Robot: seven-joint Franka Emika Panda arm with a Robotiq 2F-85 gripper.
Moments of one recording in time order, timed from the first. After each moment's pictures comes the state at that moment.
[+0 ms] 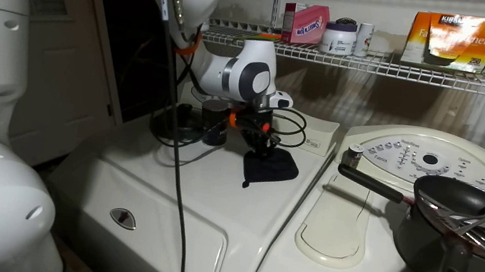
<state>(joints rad) -0.01 0.29 -0.13 -2.16 -0.16 2.54 0.09</state>
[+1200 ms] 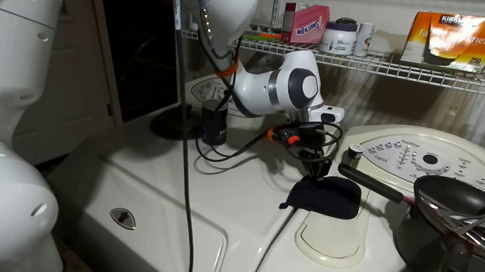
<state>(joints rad) 0.02 0.42 -0.39 -1.99 -0.42 2.43 0.69</state>
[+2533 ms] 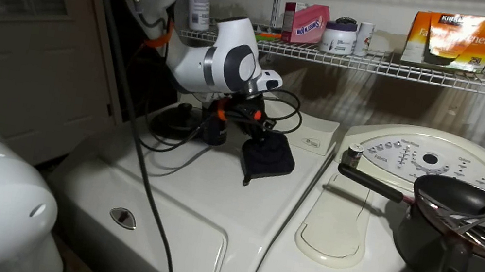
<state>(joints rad) 0.01 0.06 -0.14 -2.38 -0.35 2.72 0.16</state>
